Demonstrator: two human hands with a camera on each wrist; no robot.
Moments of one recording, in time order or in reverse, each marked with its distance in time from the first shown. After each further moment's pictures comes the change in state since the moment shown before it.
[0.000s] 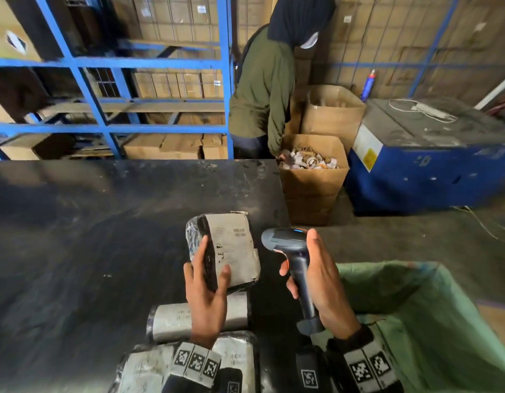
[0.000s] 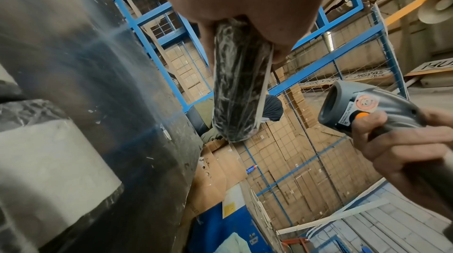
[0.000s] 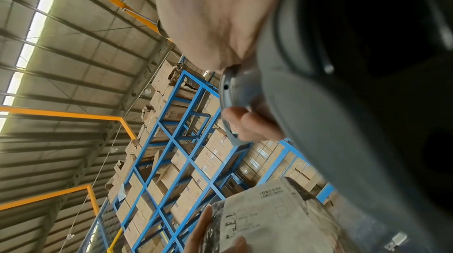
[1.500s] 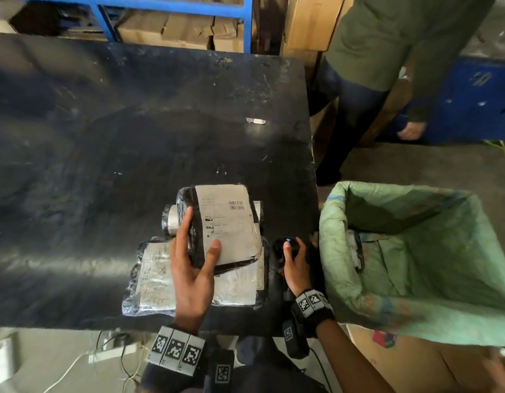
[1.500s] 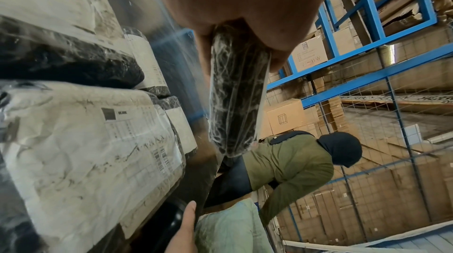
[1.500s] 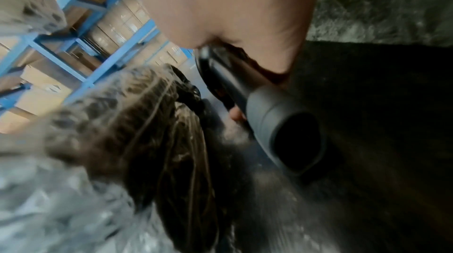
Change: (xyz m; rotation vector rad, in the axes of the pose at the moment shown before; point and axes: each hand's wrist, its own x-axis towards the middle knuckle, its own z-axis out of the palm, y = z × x) left_hand -0.100 -0.010 -0.081 -0.174 -0.041 -0.344; right_hand -0.051 0.295 -0.021 -0.582 0.169 0.475
